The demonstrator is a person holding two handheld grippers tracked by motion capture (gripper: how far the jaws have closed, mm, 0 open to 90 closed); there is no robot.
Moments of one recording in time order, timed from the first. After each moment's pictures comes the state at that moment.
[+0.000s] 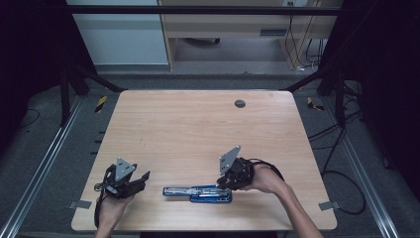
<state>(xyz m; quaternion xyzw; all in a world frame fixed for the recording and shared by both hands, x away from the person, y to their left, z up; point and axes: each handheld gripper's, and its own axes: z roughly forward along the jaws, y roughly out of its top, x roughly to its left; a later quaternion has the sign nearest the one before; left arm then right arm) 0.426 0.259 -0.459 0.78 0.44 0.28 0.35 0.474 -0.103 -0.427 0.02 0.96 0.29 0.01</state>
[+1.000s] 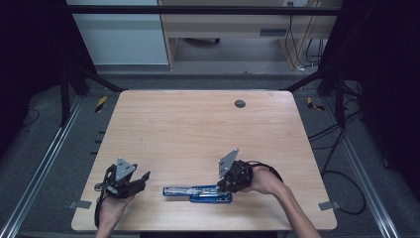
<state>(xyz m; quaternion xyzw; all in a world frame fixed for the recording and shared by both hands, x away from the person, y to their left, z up) 0.426 0.258 -0.460 0.78 0.44 0.28 0.35 0.475 -0.101 -0.440 0.02 0.96 0.28 0.00</state>
